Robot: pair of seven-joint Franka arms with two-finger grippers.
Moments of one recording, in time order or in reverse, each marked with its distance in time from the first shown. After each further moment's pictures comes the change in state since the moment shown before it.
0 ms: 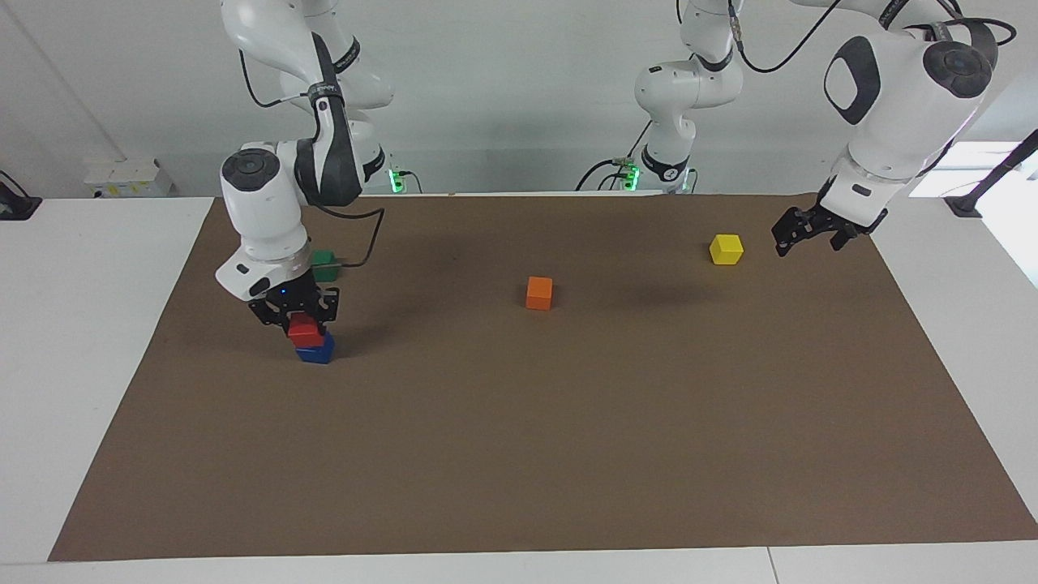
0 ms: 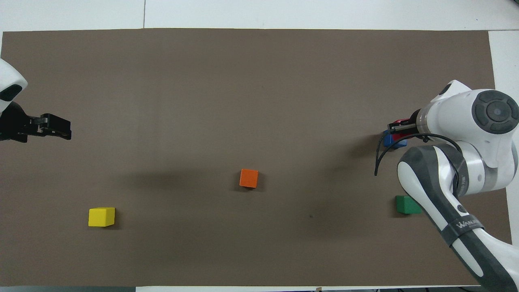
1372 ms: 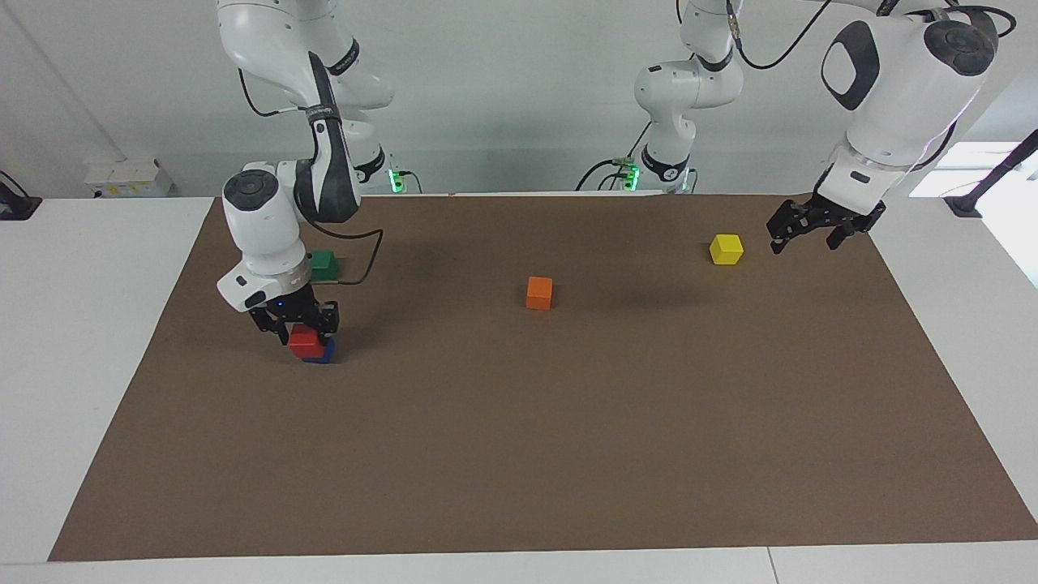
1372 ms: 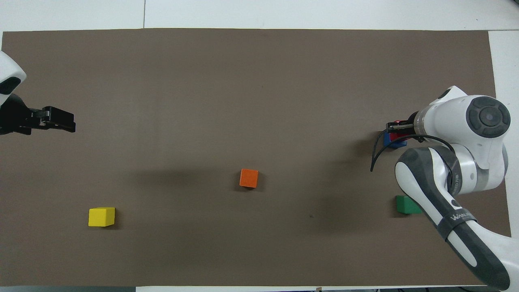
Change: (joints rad) left arm -0.024 -0.002 -0.003 0.044 -0.033 -0.005 -0.002; right arm -0.027 0.026 -0.003 -0.058 0.000 0.094 0.096
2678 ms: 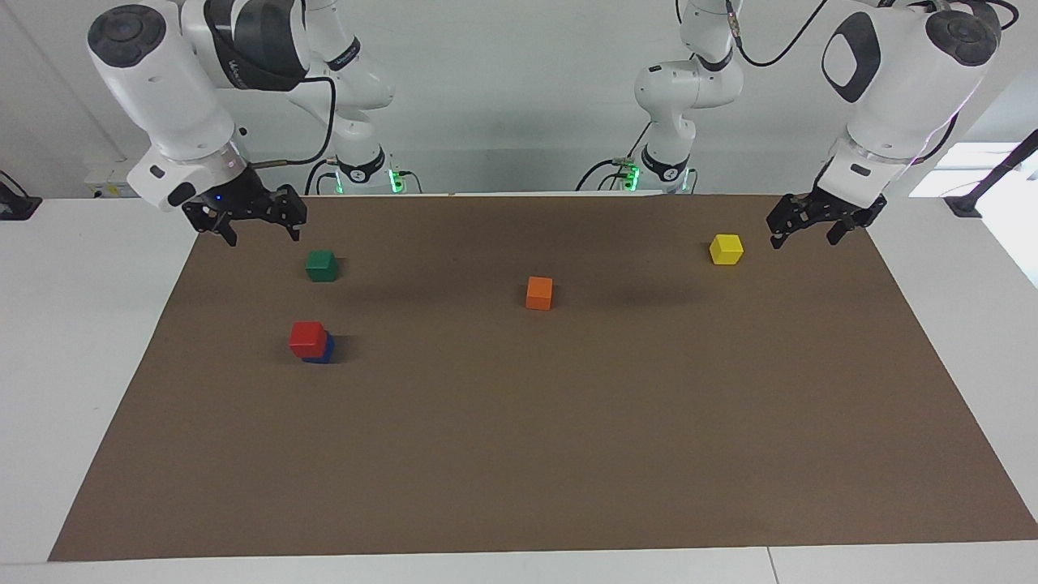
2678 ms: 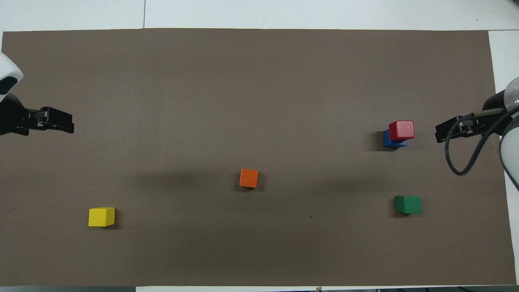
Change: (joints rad) left arm 0.000 -0.005 -0.004 0.015 0.000 -0.019 0.000; right arm 0.006 -0.115 -0.012 0.553 0.118 -0.928 -0.219
